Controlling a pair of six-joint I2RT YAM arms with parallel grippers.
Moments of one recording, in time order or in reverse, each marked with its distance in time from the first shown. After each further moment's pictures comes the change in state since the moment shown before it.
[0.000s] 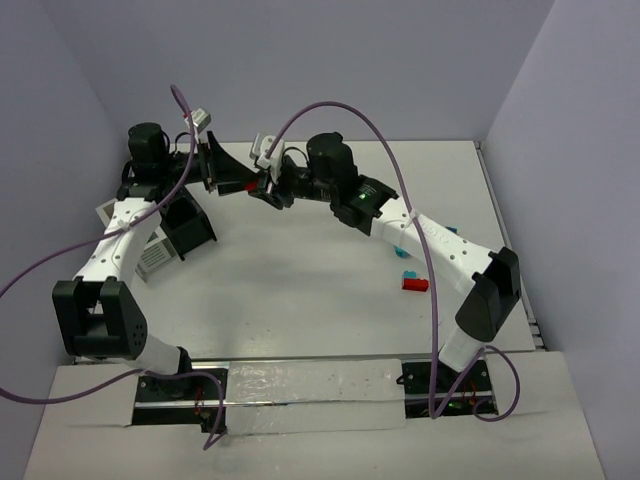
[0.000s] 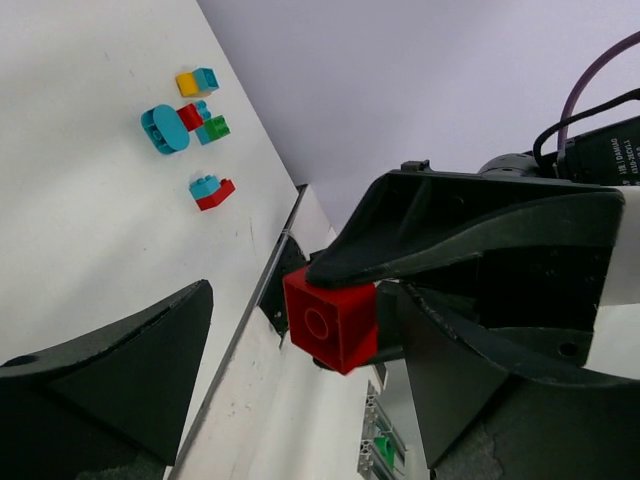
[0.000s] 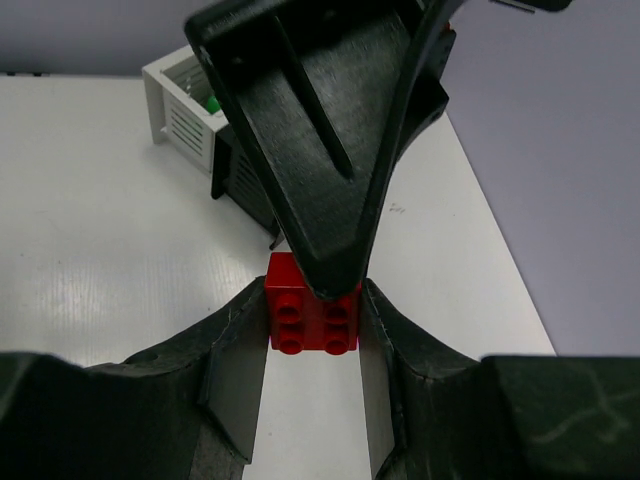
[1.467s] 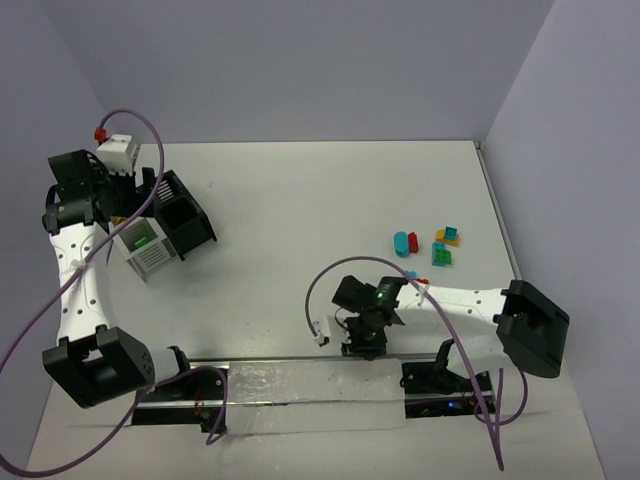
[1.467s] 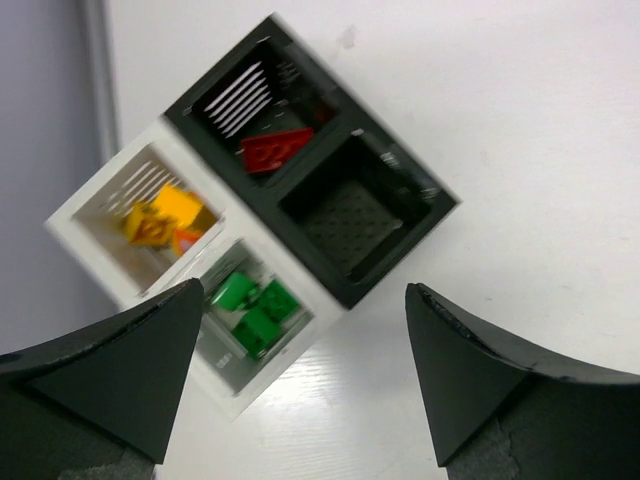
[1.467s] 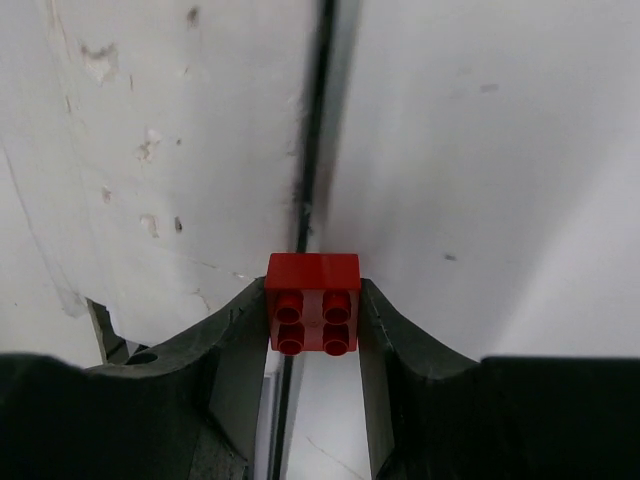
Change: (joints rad) left arm 0.371 -0.220 0.043 -0.665 -0.913 1.129; right arm 0.242 -0.334 -0.920 -0.634 0.074 -0.204
